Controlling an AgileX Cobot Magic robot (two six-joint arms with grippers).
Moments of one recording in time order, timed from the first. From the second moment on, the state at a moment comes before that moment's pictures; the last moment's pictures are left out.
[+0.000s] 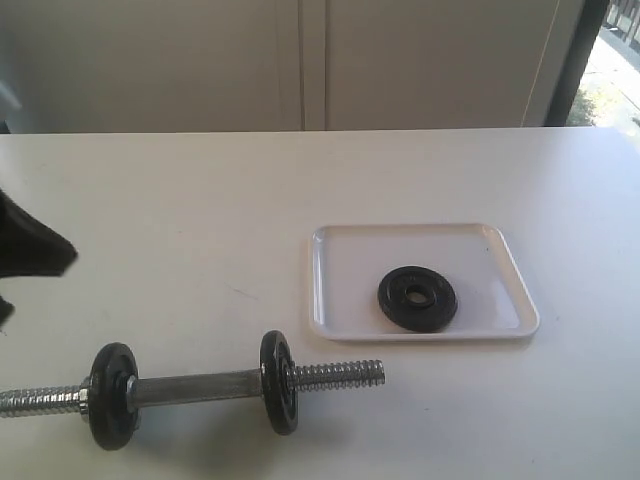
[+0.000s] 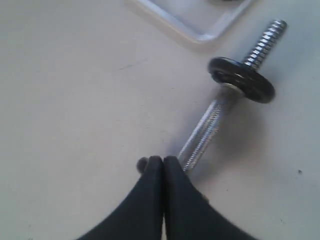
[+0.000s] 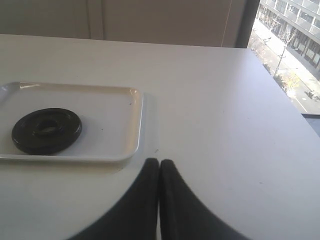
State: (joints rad) left arm -0.35 1.01 -0.90 -0.38 0.94 0.77; right arm 0.02 0.00 -0.01 0.01 0.34 -0.02
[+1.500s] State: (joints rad) left arm -0.67 1.67 -0.99 -0.25 0.80 0.96; right arm 0.02 0.00 -0.01 0.01 0.34 -0.02
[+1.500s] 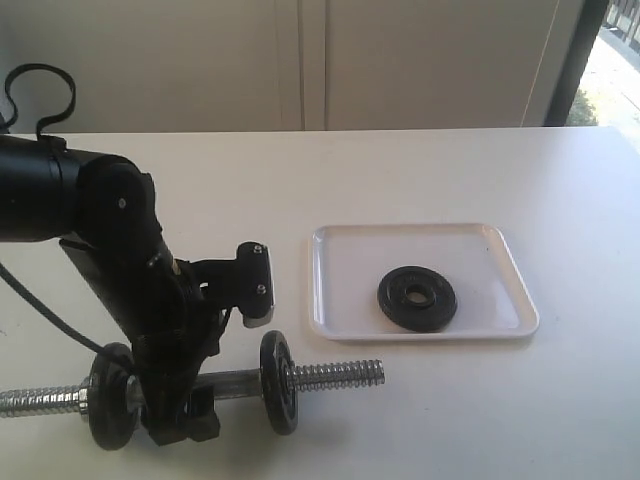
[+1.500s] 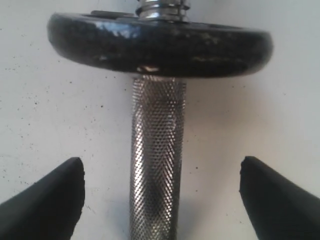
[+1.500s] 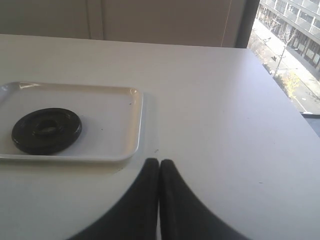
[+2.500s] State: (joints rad) left arm -0.67 1.71 -0.97 -0.21 0.75 0.99; right arm 0.02 0.00 -0.01 0.01 0.34 -0.02
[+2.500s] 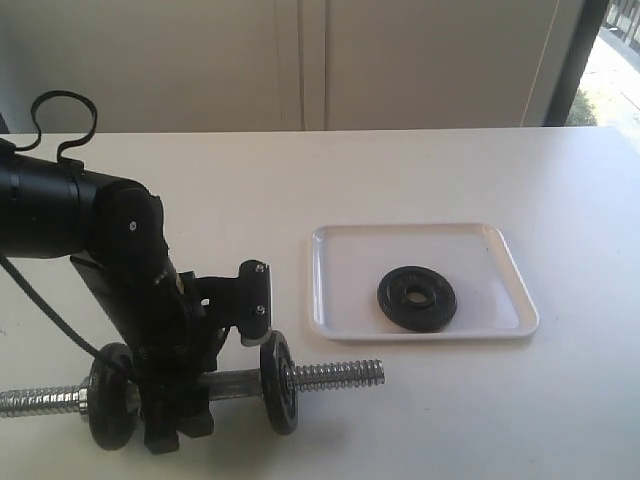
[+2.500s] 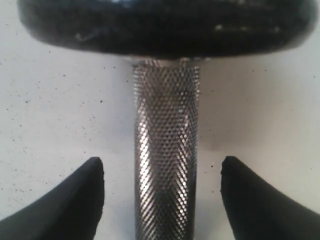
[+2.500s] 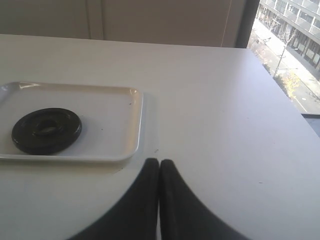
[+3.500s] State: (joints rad) left arm -0.67 1.72 -0.97 -0.21 0.74 1.00; right arm 0.02 0.00 -0.01 0.01 0.34 -0.02
